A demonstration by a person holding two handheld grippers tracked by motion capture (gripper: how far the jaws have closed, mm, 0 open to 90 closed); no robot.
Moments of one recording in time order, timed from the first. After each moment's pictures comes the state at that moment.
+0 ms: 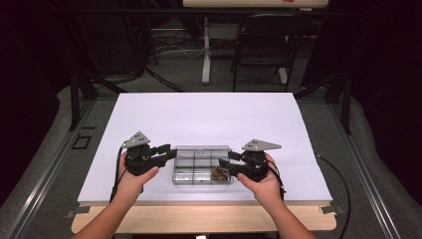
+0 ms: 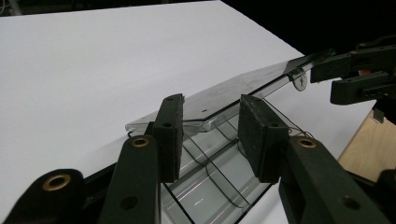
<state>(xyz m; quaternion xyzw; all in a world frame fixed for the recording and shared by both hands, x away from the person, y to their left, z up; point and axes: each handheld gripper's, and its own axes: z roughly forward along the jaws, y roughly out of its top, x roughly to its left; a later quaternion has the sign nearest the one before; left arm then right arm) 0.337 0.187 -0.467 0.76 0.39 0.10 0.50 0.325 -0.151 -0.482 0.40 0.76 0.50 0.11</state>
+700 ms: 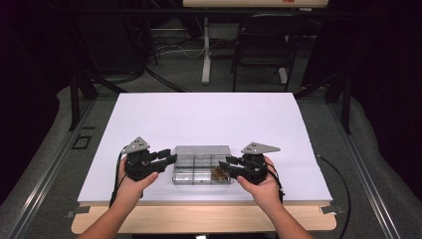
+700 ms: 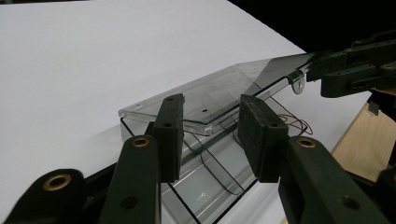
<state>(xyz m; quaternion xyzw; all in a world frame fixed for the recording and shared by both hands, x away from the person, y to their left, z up) 0.328 0.188 -0.477 0.76 0.39 0.10 0.51 0.321 -0.150 -0.490 0.40 0.76 0.50 0.10</state>
